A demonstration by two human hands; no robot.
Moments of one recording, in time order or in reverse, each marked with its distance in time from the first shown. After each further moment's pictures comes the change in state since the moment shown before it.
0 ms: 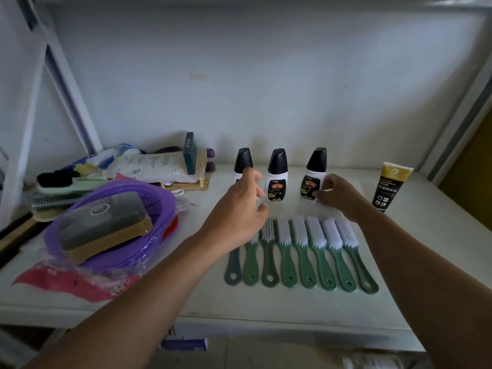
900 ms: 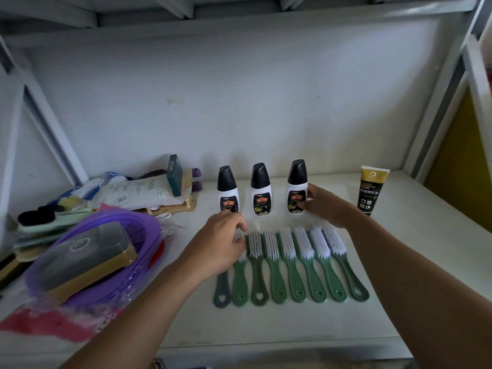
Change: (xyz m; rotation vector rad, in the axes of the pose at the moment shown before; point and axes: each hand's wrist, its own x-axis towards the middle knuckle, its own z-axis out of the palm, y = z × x) left_hand -0.005 -0.014 0.004 0.140 -0.202 -0.071; right_hand 0.000 0.003 -0.005 0.034 -0.216 -0.115
